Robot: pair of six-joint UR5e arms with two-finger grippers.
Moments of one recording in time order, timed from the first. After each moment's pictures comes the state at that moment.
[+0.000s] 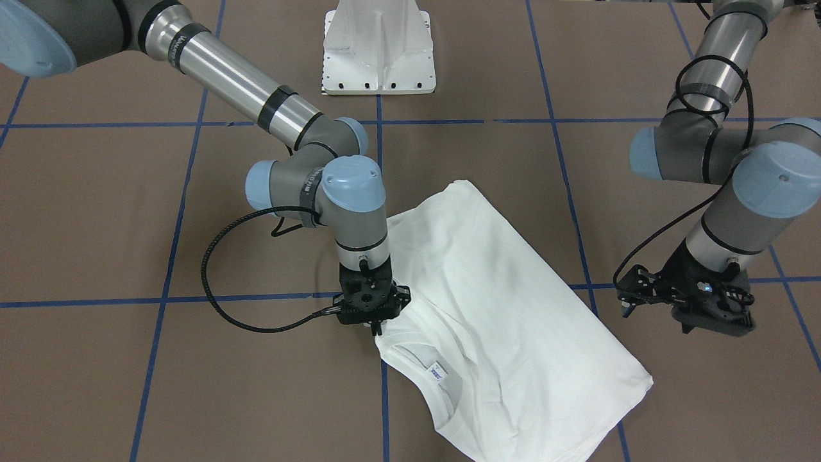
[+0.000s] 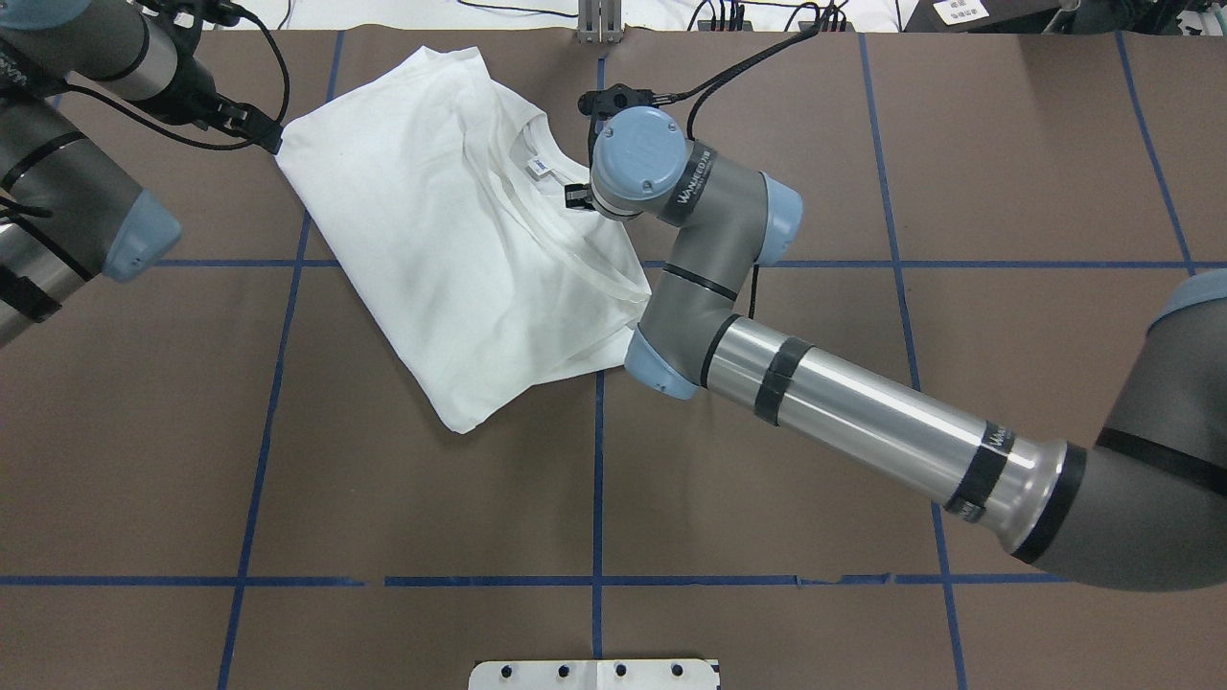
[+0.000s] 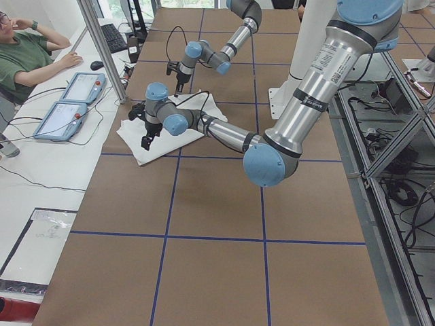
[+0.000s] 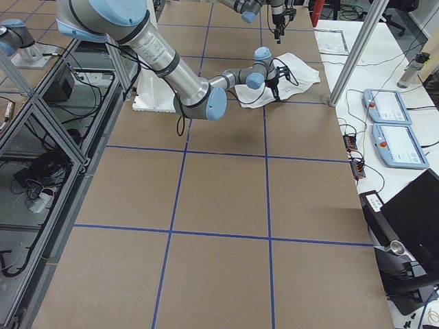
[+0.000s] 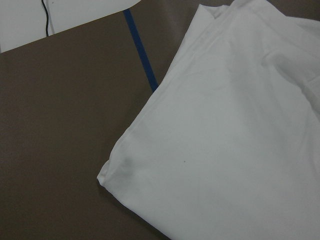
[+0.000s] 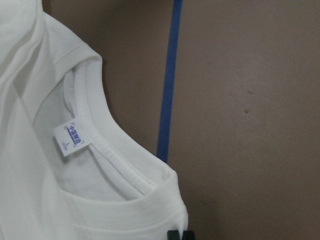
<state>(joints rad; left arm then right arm) -1.05 -2.09 -1.37 -2.00 -2.05 -0.49 0.63 -0.64 1.04 -1.03 1.64 1.08</state>
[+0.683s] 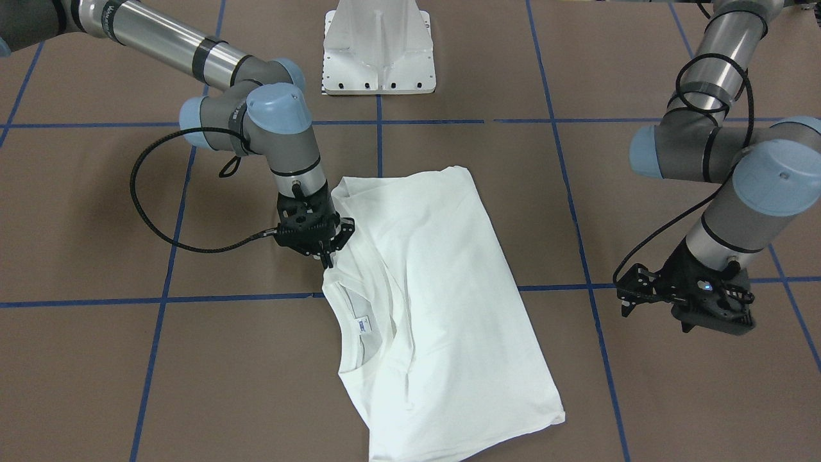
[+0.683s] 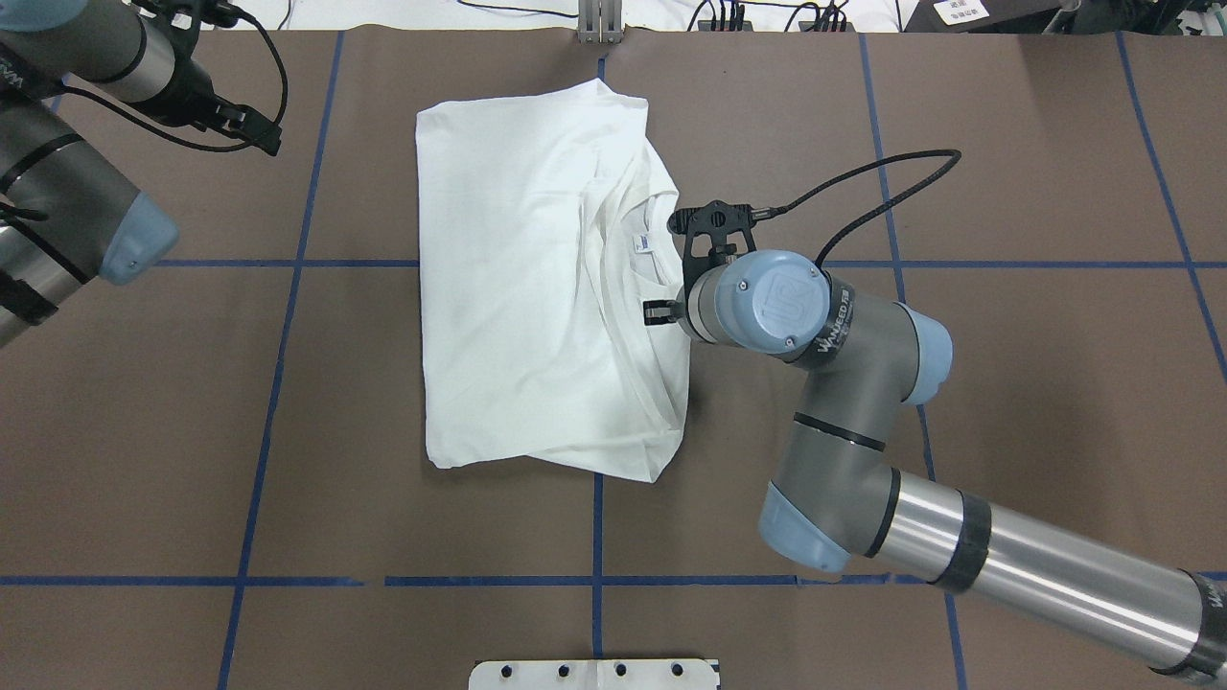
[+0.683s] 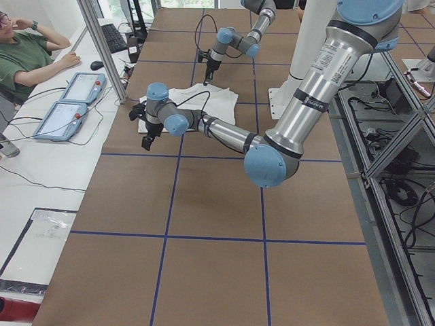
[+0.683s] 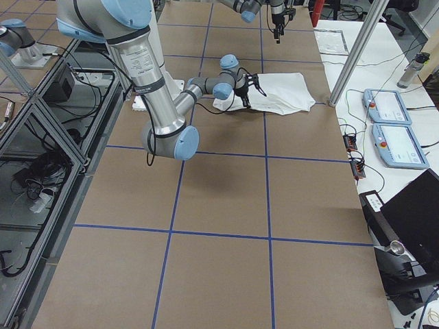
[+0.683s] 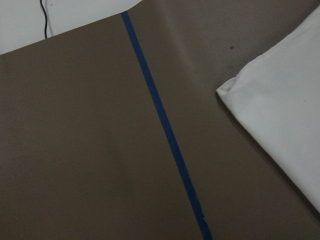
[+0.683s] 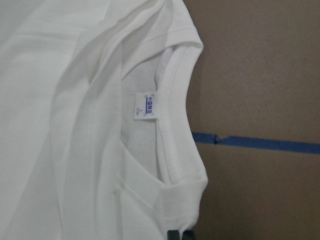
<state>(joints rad) -1.05 -2.08 -1.38 -2.00 -2.05 -0.49 0.47 -1.03 1.66 -1.26 1.55 1.16</state>
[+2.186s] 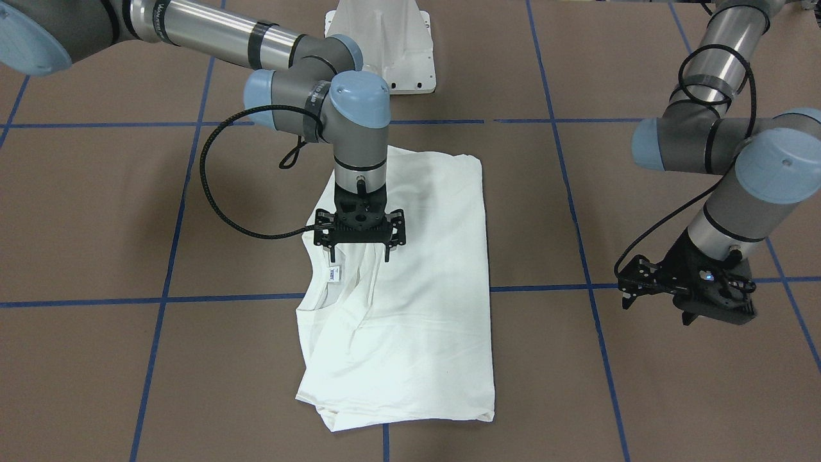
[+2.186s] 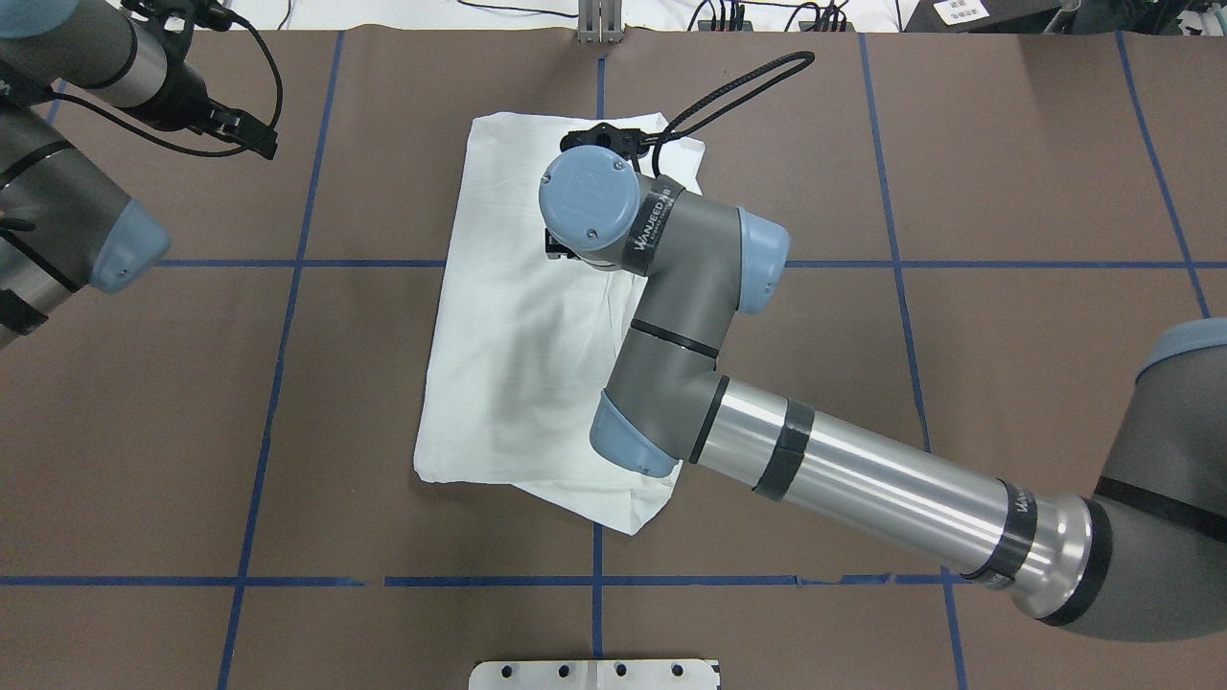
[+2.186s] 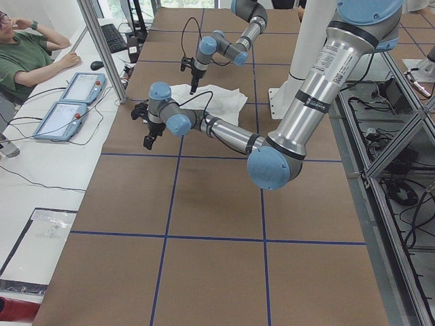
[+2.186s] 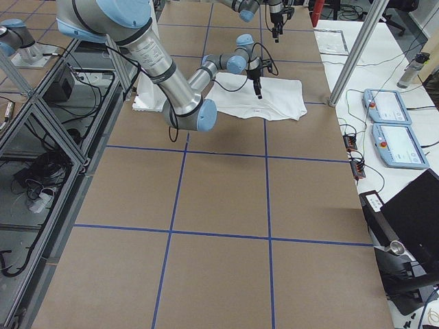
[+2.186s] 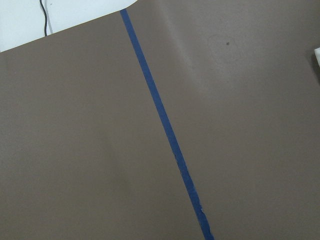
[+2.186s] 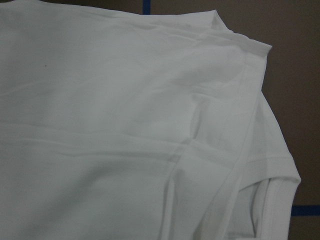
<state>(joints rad) -1.05 -2.06 -1.42 -2.00 -2.05 -0.49 0.55 -0.60 1.26 -1.48 1.56 1.18</state>
